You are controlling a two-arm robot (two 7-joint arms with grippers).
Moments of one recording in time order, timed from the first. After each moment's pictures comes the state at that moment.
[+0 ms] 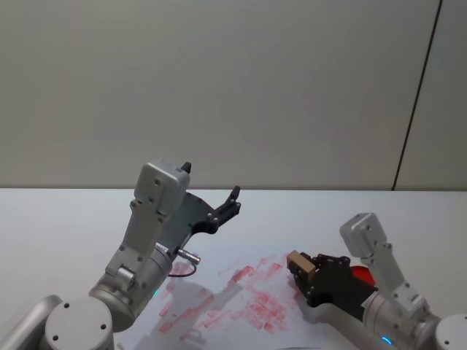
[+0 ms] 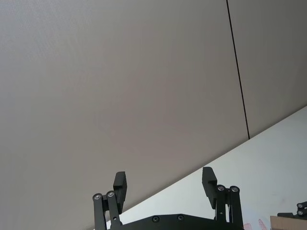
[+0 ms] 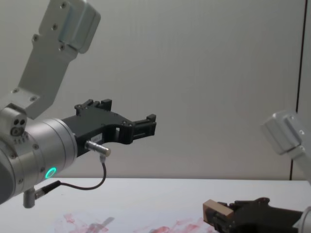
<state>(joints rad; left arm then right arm) -0.24 0.38 0.45 -1.63 -0.20 0.01 -0.01 0.20 0.22 -0.34 -1.36 0.06 0.08 0.41</state>
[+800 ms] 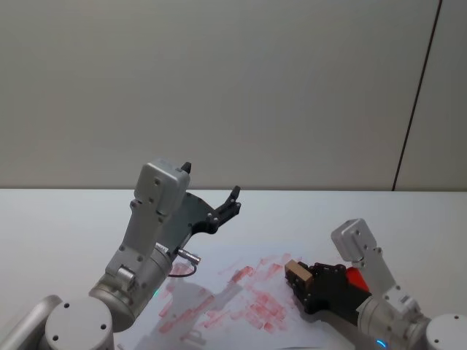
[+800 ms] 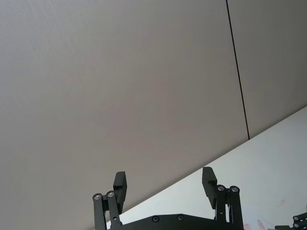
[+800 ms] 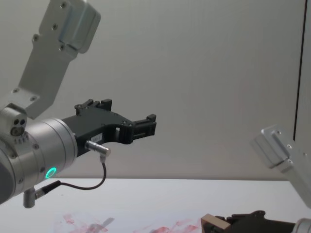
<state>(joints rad) -0.24 0.38 0.45 -1.63 -0.20 0.01 -0.01 0.23 0.20 -0.35 -1.28 0.04 0.11 0.42</state>
